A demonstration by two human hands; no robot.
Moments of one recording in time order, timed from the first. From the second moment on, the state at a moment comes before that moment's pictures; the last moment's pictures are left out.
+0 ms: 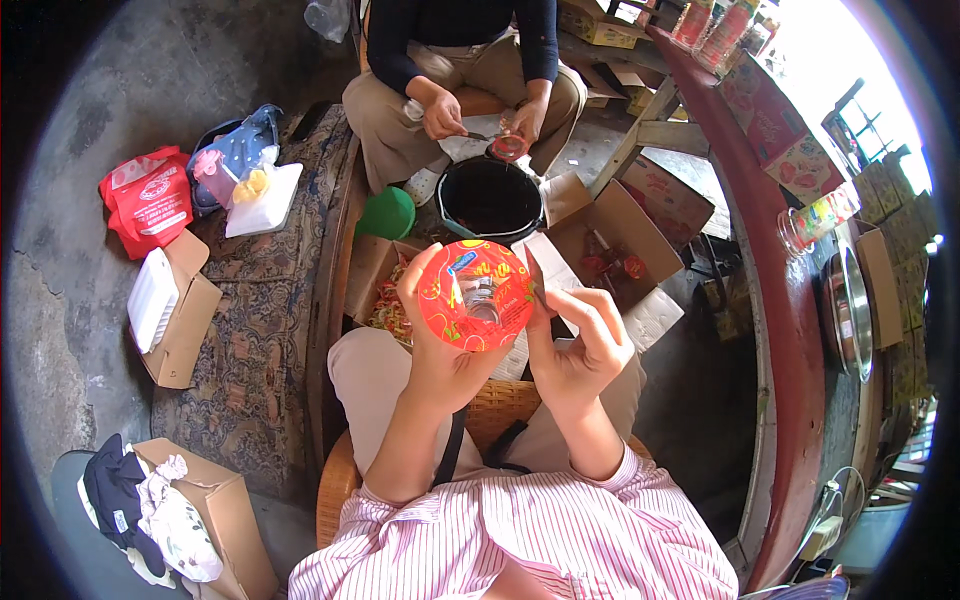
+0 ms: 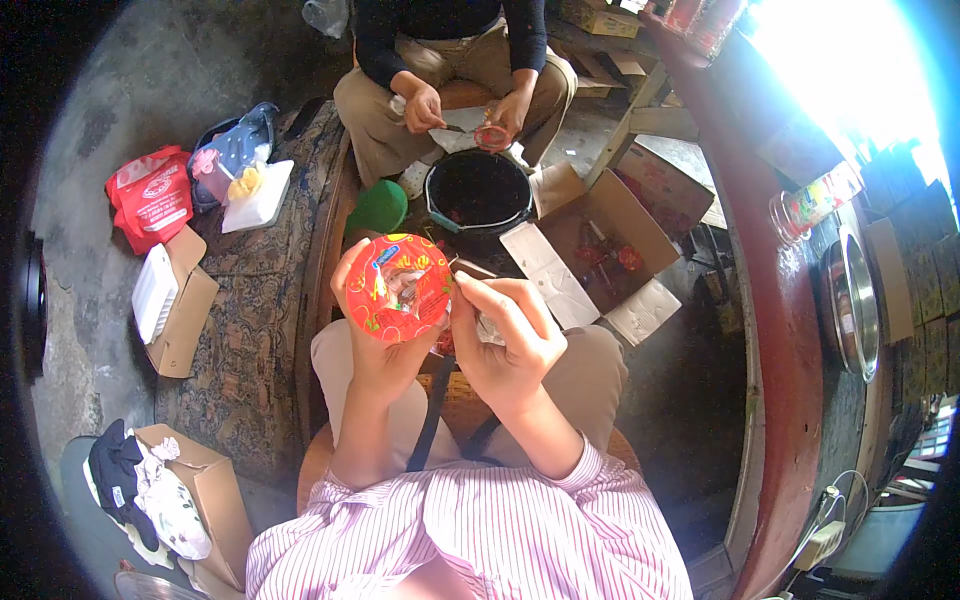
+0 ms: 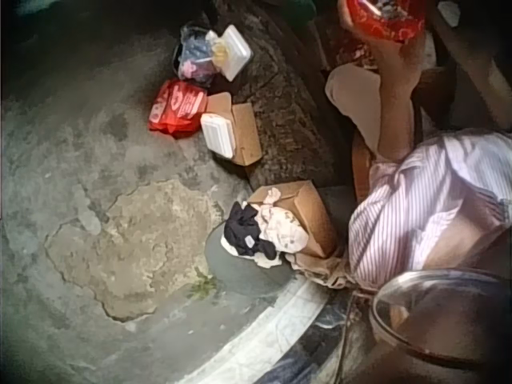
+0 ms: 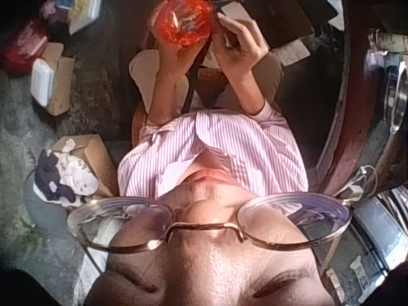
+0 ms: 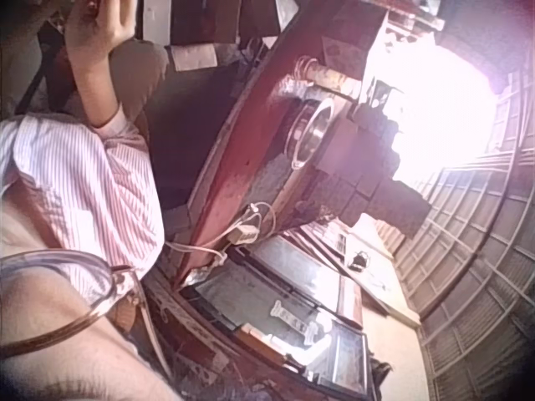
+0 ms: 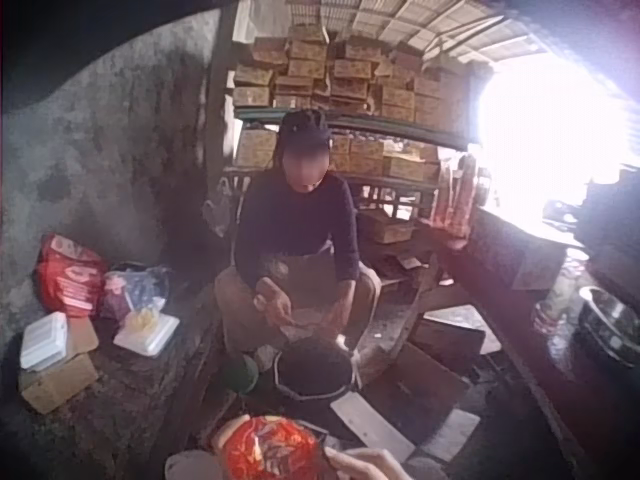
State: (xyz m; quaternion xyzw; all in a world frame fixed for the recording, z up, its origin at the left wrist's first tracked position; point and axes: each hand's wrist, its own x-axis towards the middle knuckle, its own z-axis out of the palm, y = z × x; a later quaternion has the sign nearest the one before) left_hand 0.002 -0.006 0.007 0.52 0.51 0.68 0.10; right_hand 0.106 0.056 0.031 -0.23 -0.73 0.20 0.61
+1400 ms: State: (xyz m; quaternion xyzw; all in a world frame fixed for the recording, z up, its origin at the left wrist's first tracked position) left_hand -0.010 -0.010 0.014 0.49 0.58 0.64 0.10; right_hand 0.122 0.112 0.055 0.04 -0.91 -0.03 0.42
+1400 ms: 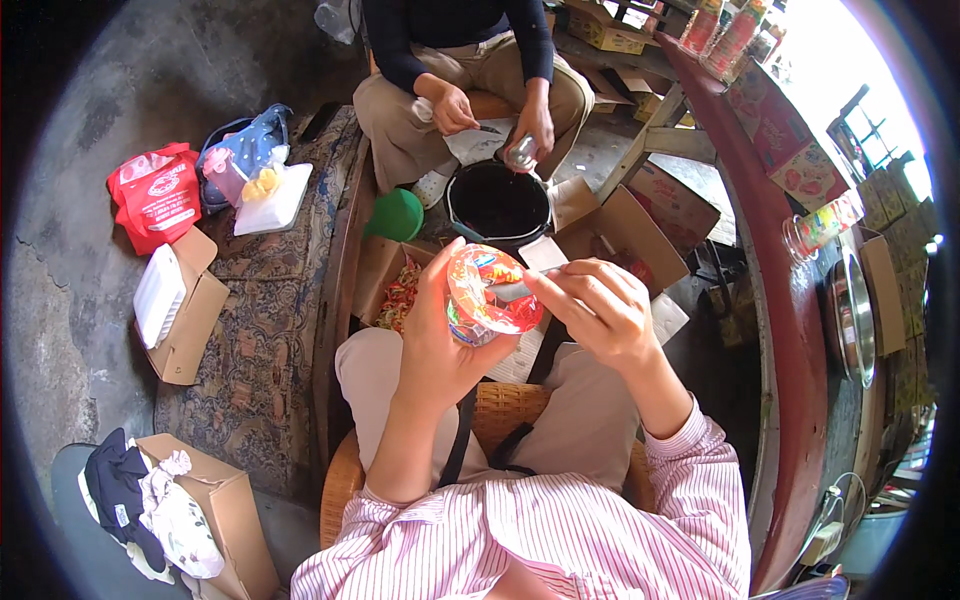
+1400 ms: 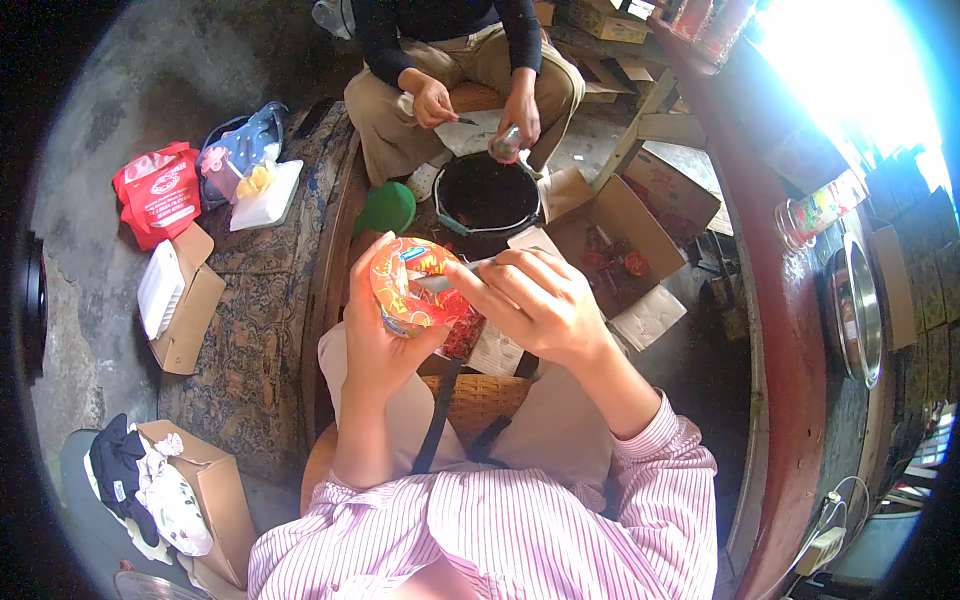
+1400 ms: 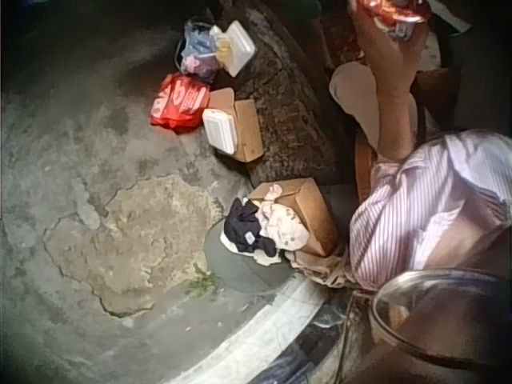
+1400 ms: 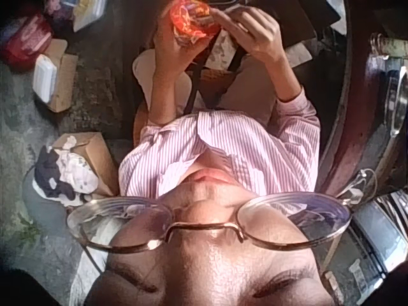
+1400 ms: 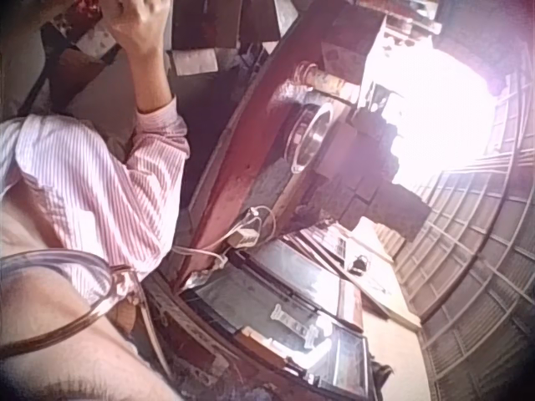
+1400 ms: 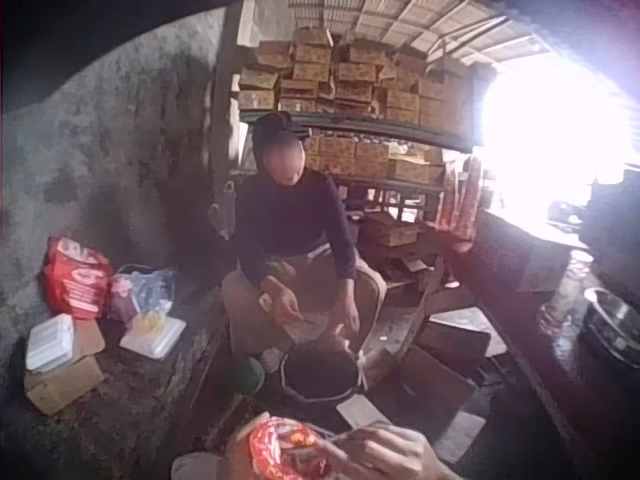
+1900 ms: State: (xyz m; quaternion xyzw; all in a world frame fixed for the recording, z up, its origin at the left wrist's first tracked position) left_hand -0.011 -0.009 0.013 0.49 0.54 0.65 0.20; right_hand 0.128 0.119 0.049 0.02 -0.91 -0.01 0.42
